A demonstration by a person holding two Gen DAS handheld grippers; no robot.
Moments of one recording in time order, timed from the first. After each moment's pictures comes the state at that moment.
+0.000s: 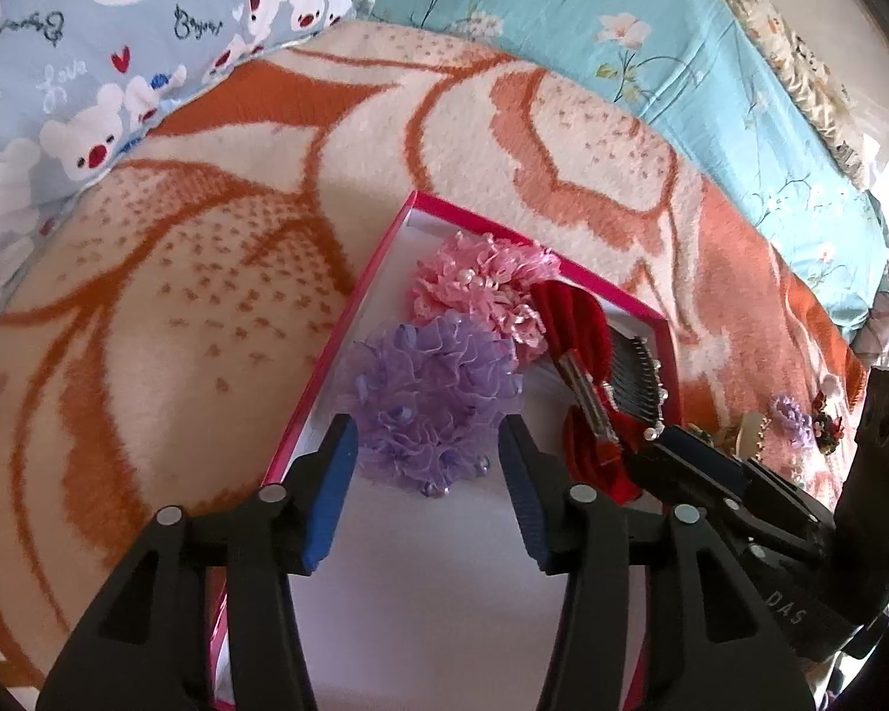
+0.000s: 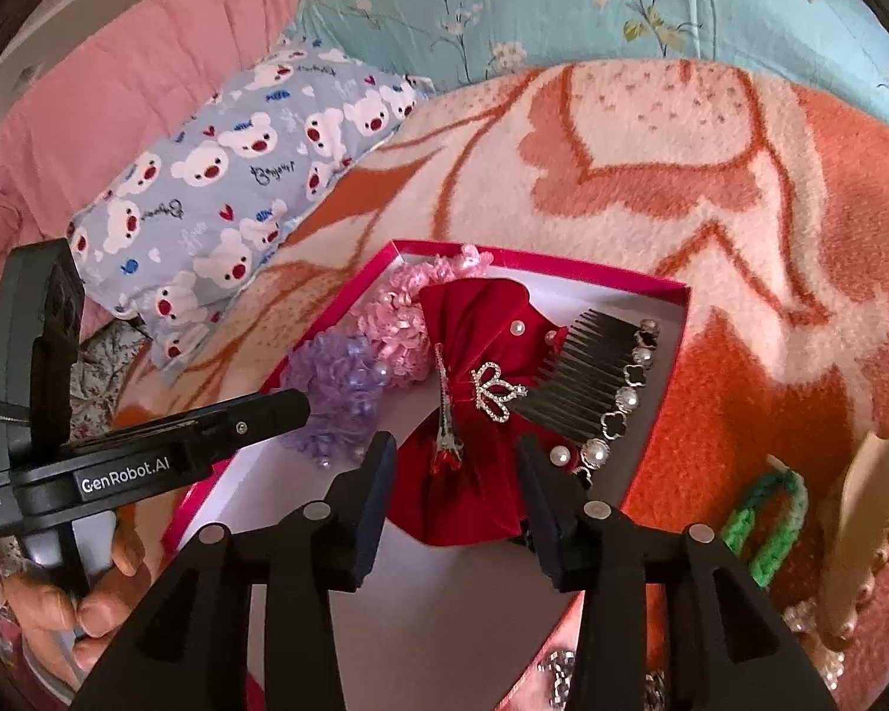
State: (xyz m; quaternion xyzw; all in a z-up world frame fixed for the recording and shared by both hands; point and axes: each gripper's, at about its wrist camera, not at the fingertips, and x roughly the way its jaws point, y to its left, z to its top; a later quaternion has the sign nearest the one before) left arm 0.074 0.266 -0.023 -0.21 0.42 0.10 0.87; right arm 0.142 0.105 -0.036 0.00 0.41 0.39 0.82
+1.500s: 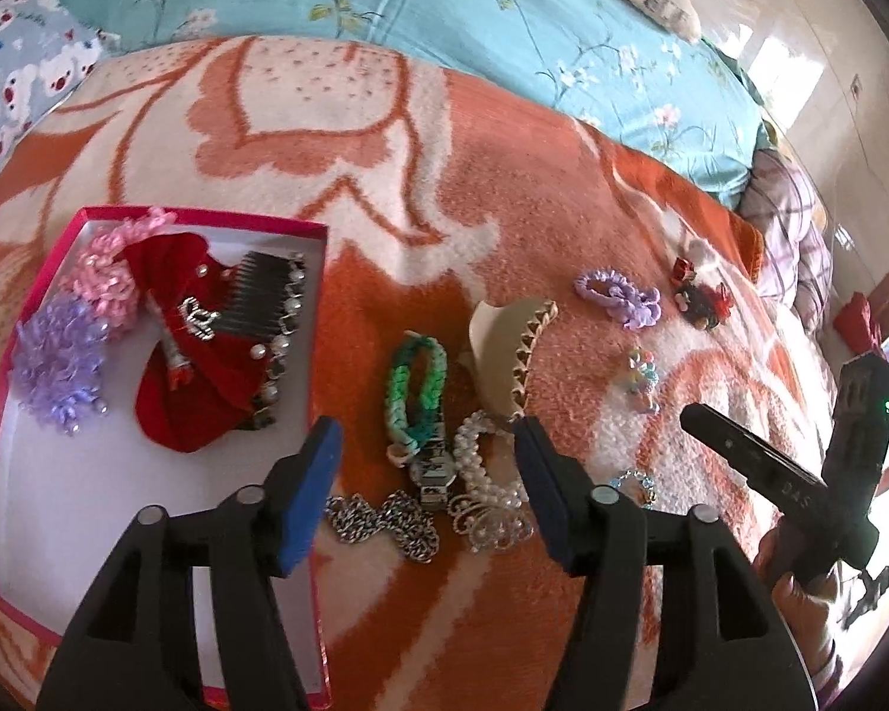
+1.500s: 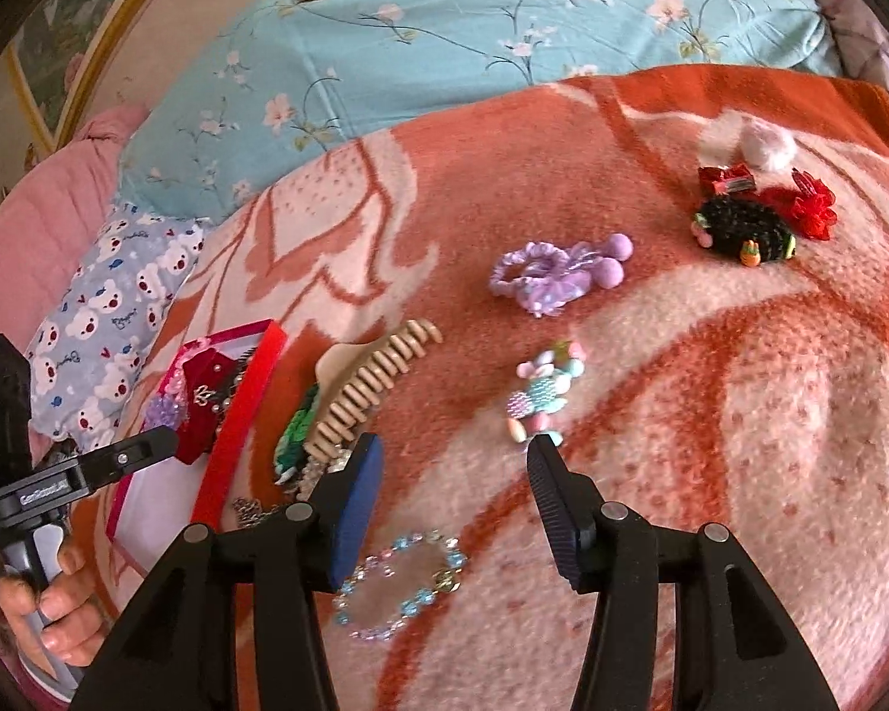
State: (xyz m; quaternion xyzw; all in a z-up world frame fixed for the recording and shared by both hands) left arm 0.098 0.080 0.010 -0.14 0.45 -0.06 0.88; right arm 0.120 -0.168 -0.021 0.11 0.41 0.19 0.89
